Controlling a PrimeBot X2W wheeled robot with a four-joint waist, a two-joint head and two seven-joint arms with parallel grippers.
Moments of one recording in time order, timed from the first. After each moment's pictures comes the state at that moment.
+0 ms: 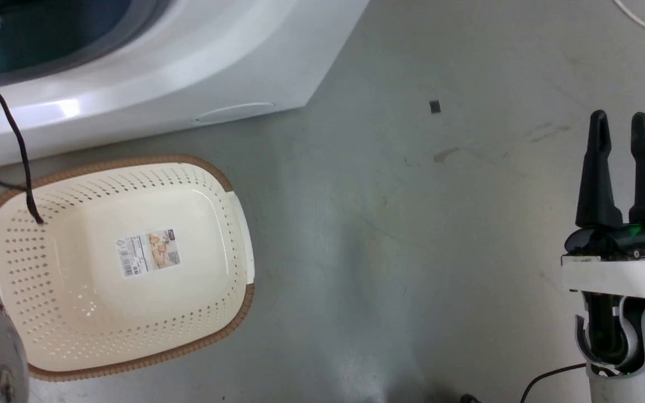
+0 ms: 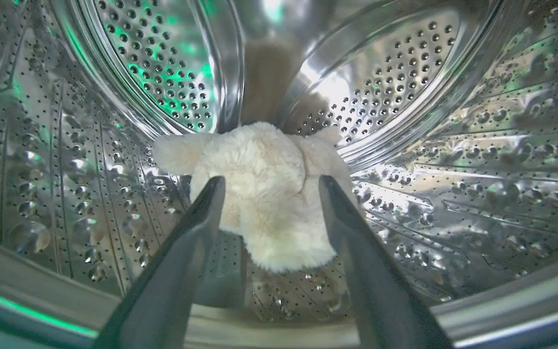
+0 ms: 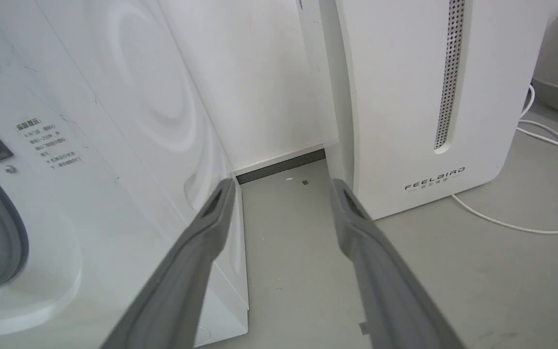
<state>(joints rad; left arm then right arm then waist) -1.22 0.39 0.08 0.86 -0.20 0.01 -0.26 -0.30 -0.05 -0.05 -0.07 0.46 0.13 -0.26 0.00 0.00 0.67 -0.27</state>
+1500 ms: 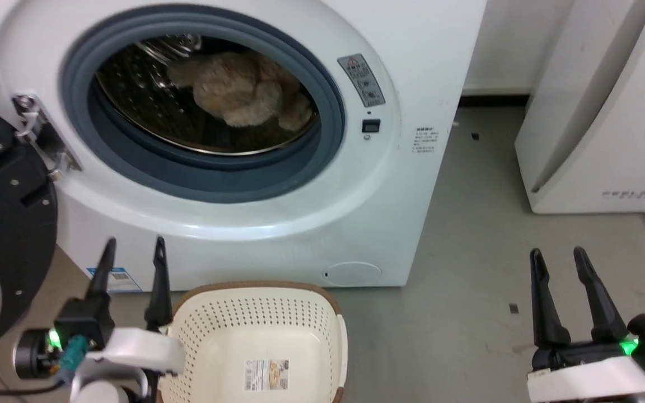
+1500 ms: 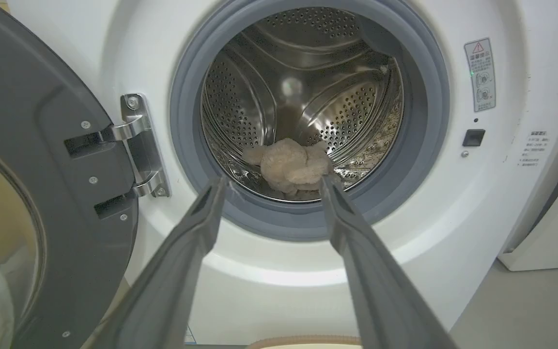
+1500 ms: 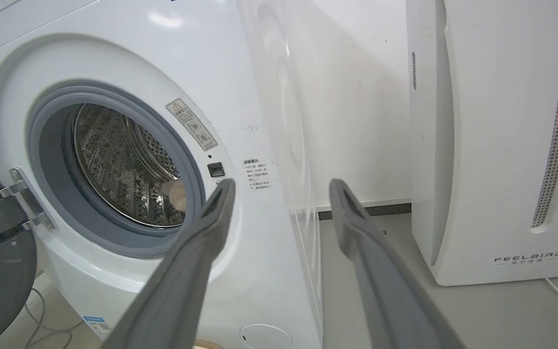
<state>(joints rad) -0.15 0.08 0.12 0.17 -0.04 -0.07 -0.26 0.00 -0.05 -0.01 -0.02 0.27 0.13 -0.26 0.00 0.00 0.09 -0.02</state>
